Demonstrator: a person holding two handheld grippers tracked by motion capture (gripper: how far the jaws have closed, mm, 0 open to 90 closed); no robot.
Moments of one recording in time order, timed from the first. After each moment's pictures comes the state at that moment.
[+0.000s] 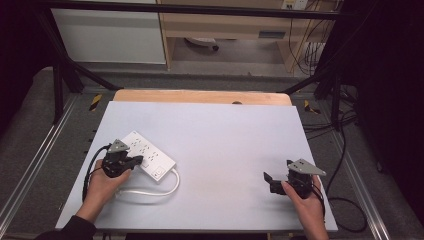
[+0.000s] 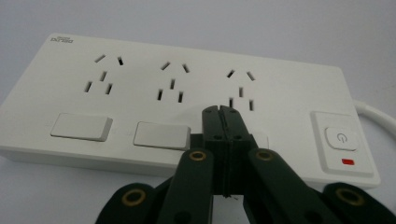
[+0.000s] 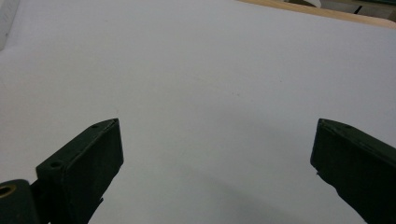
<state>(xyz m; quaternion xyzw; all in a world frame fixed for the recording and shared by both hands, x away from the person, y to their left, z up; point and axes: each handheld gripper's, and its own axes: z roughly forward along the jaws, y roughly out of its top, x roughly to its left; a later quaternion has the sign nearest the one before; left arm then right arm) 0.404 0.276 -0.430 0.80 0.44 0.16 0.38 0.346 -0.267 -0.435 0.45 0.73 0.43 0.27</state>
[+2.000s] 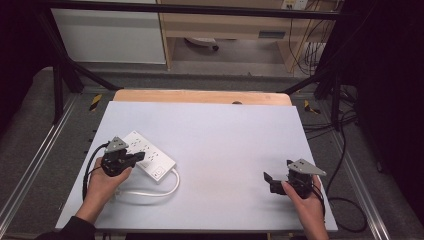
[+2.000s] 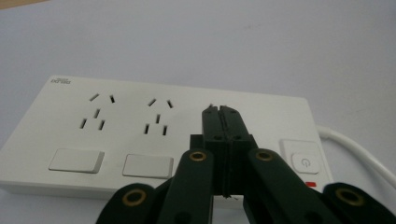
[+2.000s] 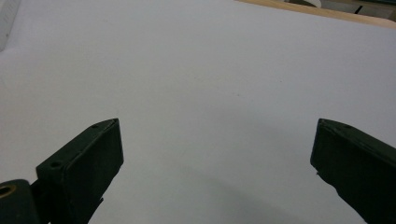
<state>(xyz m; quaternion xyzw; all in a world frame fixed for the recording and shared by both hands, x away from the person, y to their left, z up) 0.398 0.270 -0.413 0.79 0.41 0.17 0.42 0.346 -0.267 -0.435 0.45 0.73 0.43 0.26</state>
